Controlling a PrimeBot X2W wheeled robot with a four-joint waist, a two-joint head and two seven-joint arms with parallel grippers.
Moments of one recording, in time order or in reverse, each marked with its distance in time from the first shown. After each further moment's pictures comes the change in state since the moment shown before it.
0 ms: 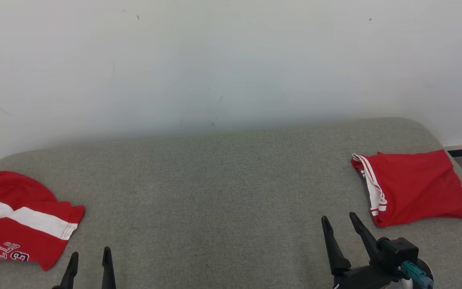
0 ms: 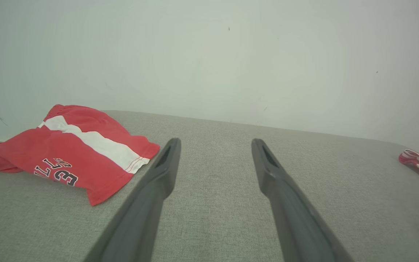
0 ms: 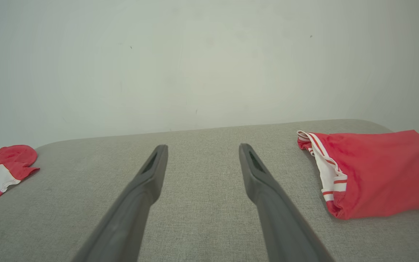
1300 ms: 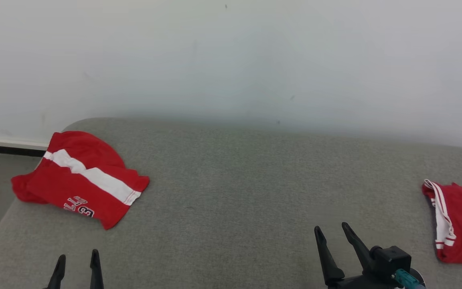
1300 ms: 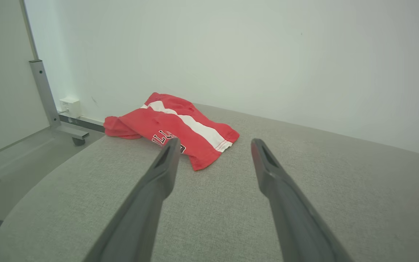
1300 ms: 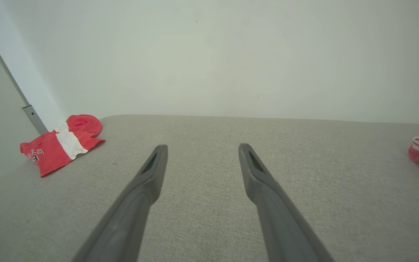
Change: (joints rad) left arm 0.001 0.014 0.029 0.008 0.014 -0.002 0.000; right arm 0.033 0.014 0.020 -0.018 0.004 0.000 0.025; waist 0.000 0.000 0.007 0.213
